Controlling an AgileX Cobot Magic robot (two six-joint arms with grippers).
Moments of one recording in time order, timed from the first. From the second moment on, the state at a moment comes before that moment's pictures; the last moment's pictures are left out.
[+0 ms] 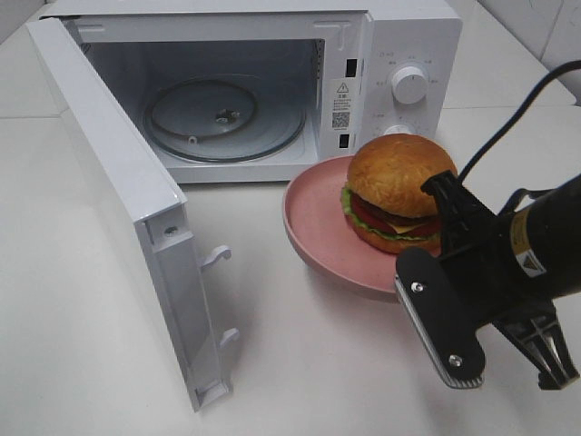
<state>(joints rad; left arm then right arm) -0.07 0.00 -0.50 -0.11 1.06 0.20 0.72 1.36 -0.57 -0.48 0.39 -0.96</state>
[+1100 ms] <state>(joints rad) -0.07 0.00 -0.50 -0.11 1.06 0.20 0.44 1.33 -0.40 -0.84 0.37 -0.27</state>
